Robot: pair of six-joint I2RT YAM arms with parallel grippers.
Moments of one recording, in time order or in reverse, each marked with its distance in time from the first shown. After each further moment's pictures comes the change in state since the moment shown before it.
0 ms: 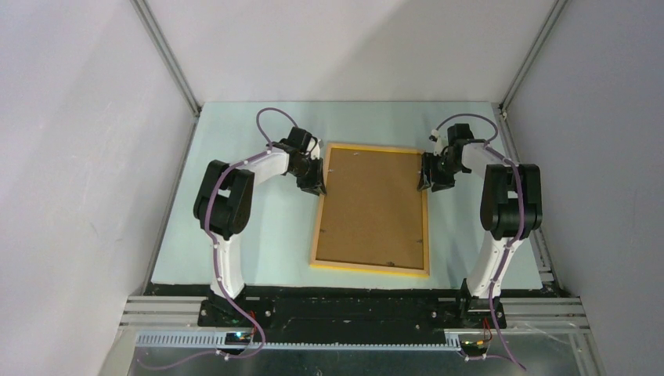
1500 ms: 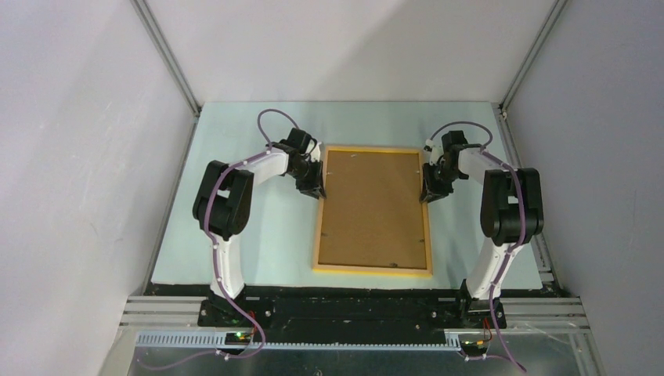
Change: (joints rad) left arm 0.000 -0.010 -0.006 -0.029 0.020 0.029; right arm 0.044 -0.083 -0.115 -0.047 0.027 -0.009
